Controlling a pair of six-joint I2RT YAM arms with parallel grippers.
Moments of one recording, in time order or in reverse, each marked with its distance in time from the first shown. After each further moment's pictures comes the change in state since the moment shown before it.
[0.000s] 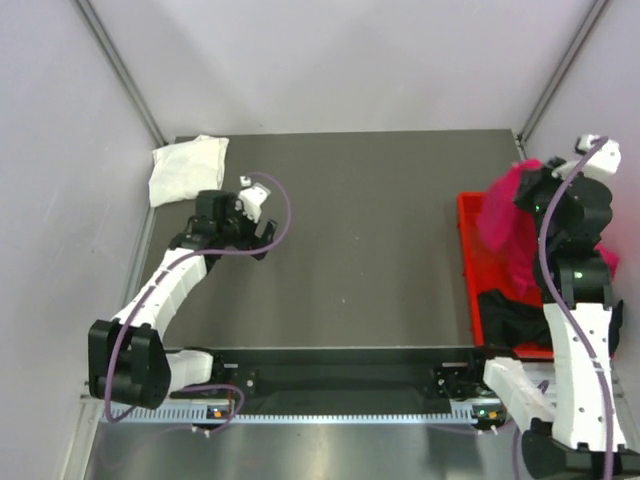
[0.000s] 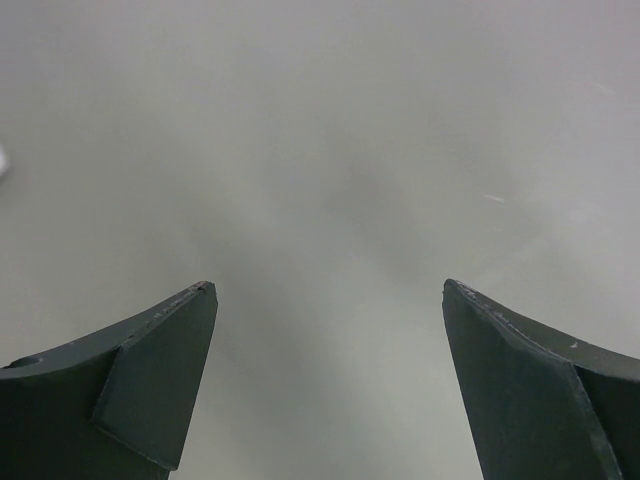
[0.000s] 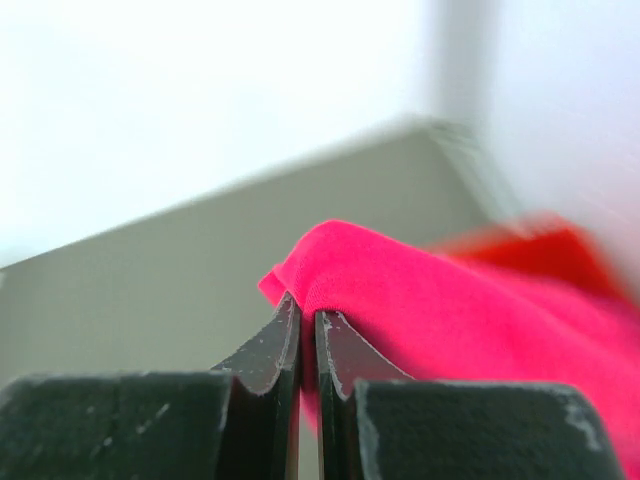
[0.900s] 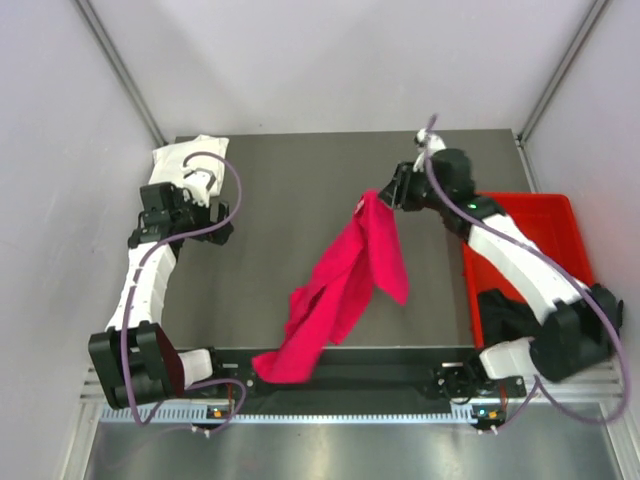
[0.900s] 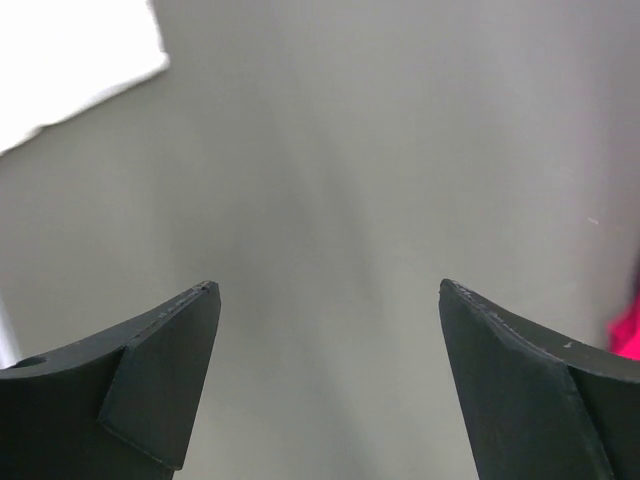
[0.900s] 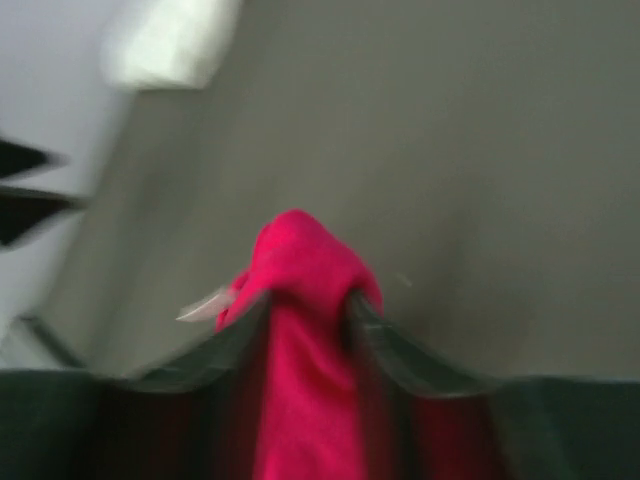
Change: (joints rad) left arm 0.384 -0.001 0.125 -0.116 0.108 -0.026; right arm 0.461 0.446 0.025 0.253 -0.550 0.146
